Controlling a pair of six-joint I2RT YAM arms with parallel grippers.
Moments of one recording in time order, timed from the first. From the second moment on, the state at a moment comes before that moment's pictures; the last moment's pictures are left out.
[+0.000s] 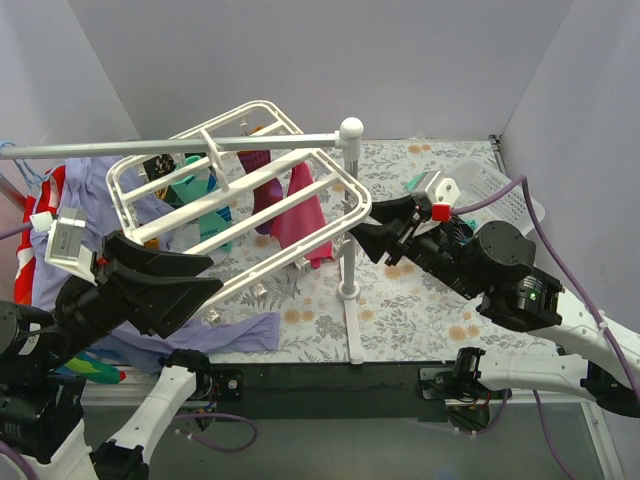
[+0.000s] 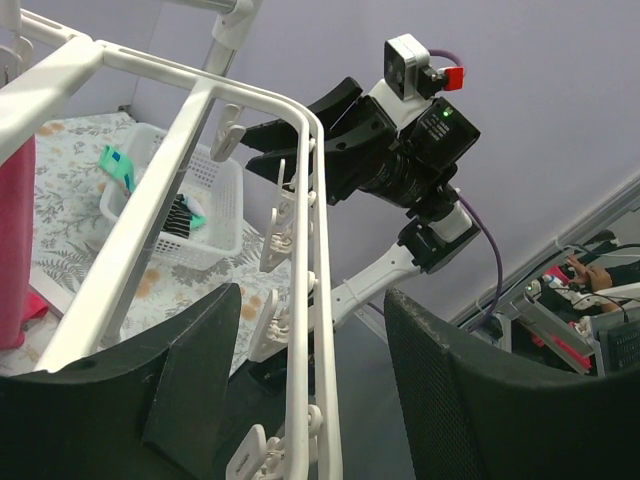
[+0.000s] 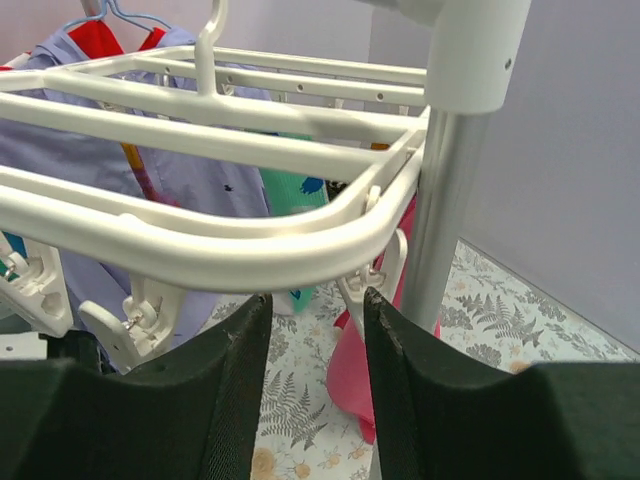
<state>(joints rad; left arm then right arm) -0.20 0.66 1.71 -0.82 0.75 -0.72 1.23 0.89 1.25 -0.19 0.25 -0.04</state>
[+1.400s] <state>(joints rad) -0.15 0.63 1.58 -0.64 0.92 -0.92 1.04 1.09 1.30 -0.15 -0.06 0.18</state>
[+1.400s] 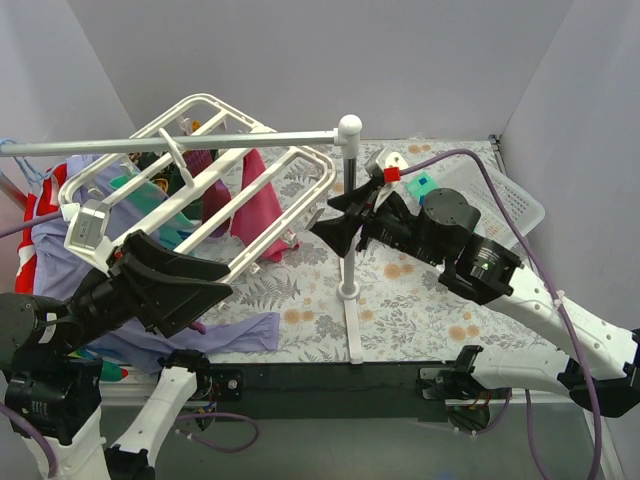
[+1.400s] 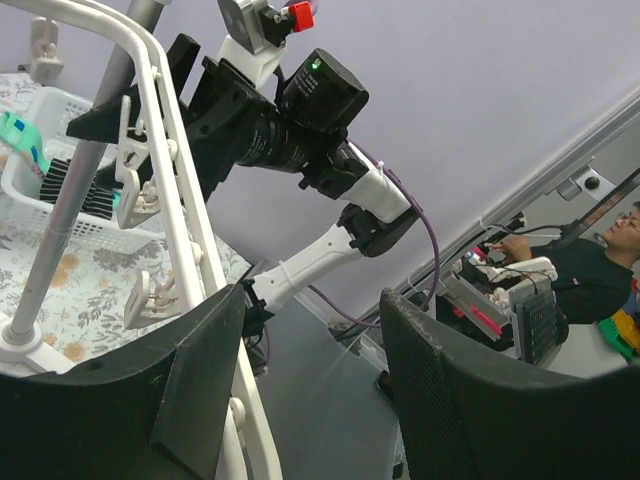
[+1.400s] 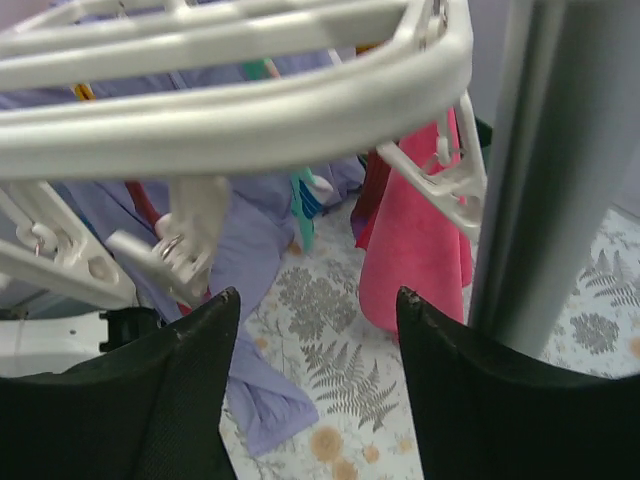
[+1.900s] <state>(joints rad) -0.14 0.62 1.55 -0.60 0.95 -0.95 1.26 0.93 1.23 -0.32 -0.18 0.10</state>
